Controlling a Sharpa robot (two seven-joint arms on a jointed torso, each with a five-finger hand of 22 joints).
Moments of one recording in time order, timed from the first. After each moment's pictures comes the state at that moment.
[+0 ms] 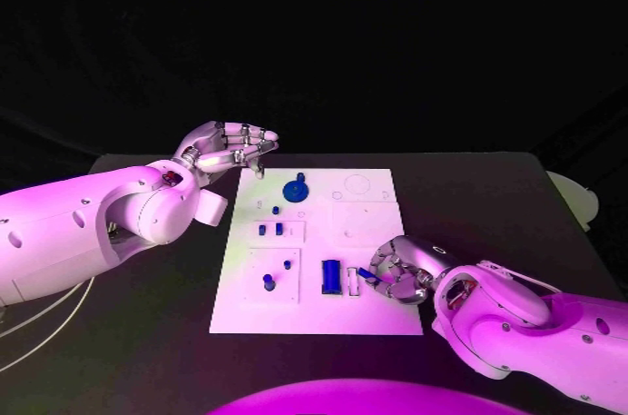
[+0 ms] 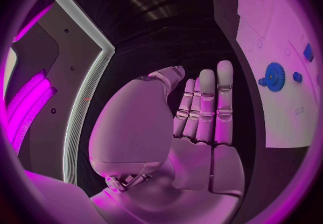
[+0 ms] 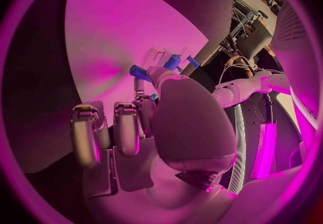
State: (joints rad) left arm 1.23 -0.95 -0.04 1.57 -0.18 -0.24 0.33; left_hand 1.45 -0.22 0.48 0.17 0.24 0.84 0.20 0.30 0.31 0.84 0.14 0.46 0.19 1.02 0.07 1.13 0.46 0.17 1.02 0.15 0.87 0.67; right arm 1.02 -0.96 -0.15 1.95 -1.46 -0.48 -0.57; right_hand 1.37 -0.14 0.42 0.31 0.32 0.99 0.07 0.36 0.58 1.46 -0.01 1.33 1.31 1.47 -0.08 1.52 1.31 0.01 1.47 0.04 1.57 1.31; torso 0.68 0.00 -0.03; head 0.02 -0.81
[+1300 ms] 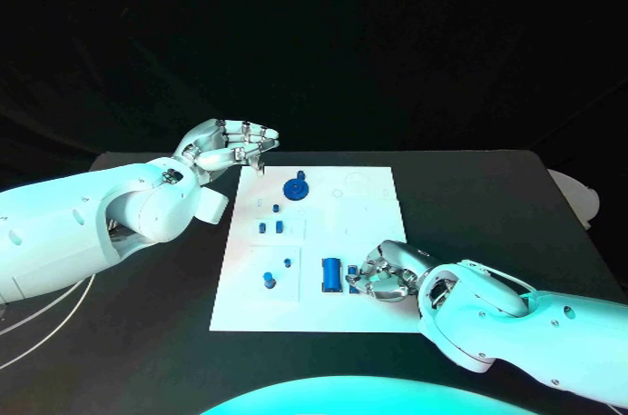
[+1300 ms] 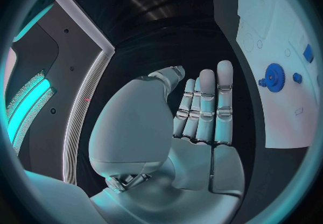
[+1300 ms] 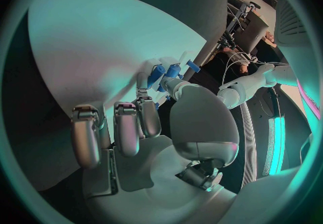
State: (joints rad) left arm 1.23 -0.95 -0.04 1.57 -0.18 -0.24 0.33; left_hand 1.45 -0.22 0.48 0.17 0.24 0.84 0.20 0.30 0.31 0.84 0.14 0.46 0.19 1.02 0.07 1.13 0.46 0.17 1.02 0.15 0.87 0.67; right arm 1.01 -0.89 -0.15 1.89 -1.35 -0.46 -0.56; right_hand 1.00 -0.16 0.41 0.29 0.30 1.02 0.06 0.40 0.64 1.46 -0.01 1.35 1.31 1.47 -0.08 1.52 1.31 0.01 1.47 0.04 1.57 1.31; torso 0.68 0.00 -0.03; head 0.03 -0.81
